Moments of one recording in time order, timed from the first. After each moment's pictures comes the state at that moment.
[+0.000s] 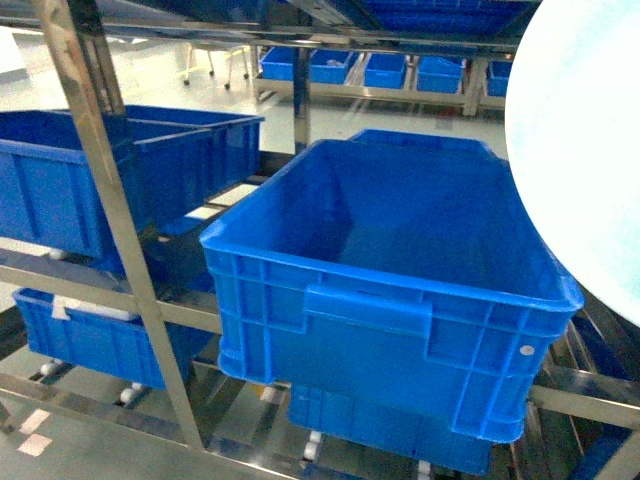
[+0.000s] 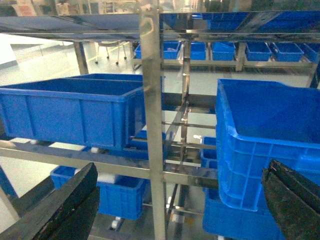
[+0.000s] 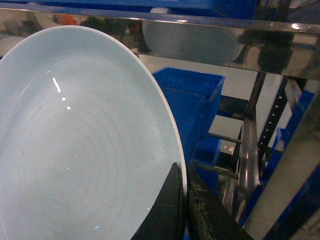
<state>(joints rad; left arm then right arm) -0.02 0.01 0.01 -0.01 0.00 0.03 -0.03 0.74 0.41 0.20 -0.19 0.01</state>
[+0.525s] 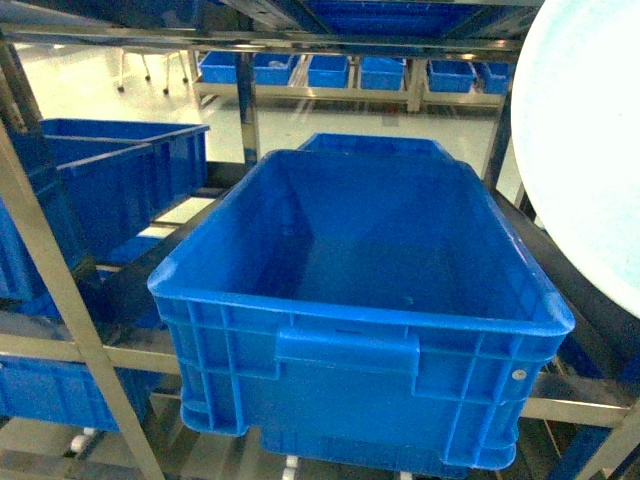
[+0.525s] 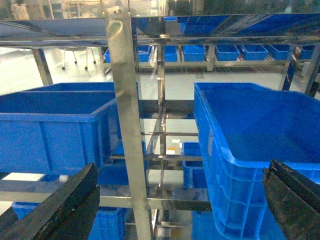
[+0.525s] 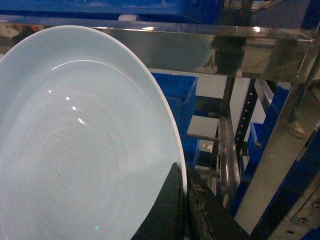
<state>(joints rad) -0.02 0.01 0.01 -0.01 0.00 0.03 -0.03 0.74 0.41 0.20 -0.19 0.01</state>
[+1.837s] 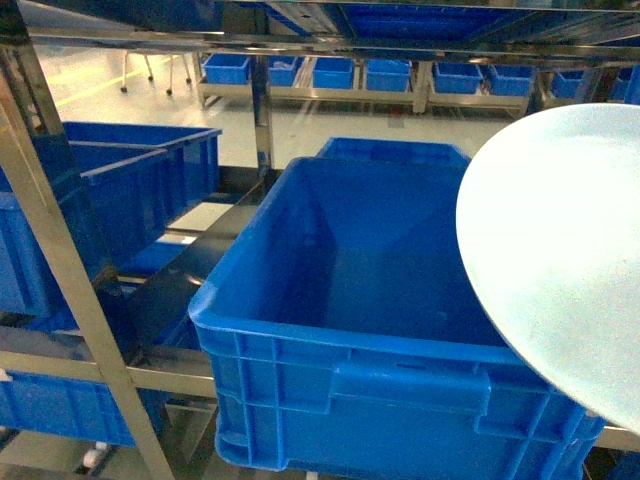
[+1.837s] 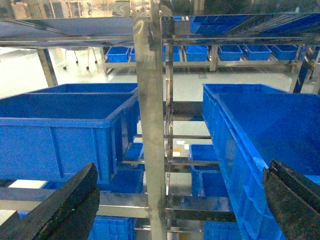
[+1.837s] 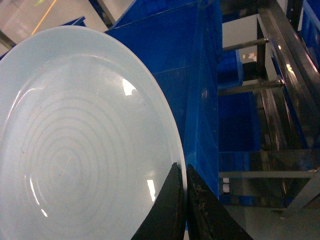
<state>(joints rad) -0.02 0.01 0.01 -0.01 0.00 0.03 -0.04 1.02 0.41 0.17 -0.23 0.33</state>
